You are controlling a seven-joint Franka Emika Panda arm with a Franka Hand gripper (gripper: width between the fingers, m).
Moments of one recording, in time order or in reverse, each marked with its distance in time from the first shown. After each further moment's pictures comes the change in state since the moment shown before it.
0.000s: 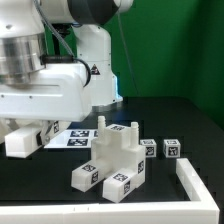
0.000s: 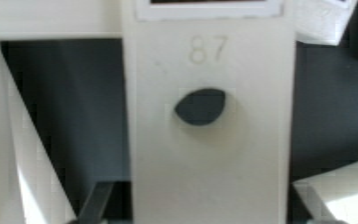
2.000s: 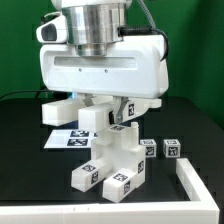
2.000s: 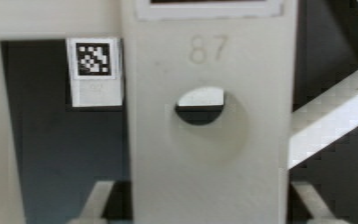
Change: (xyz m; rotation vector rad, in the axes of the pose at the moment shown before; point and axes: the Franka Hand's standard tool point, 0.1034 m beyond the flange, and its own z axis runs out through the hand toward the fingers) arm -0.034 -0.111 -0.026 0.037 0.041 0.227
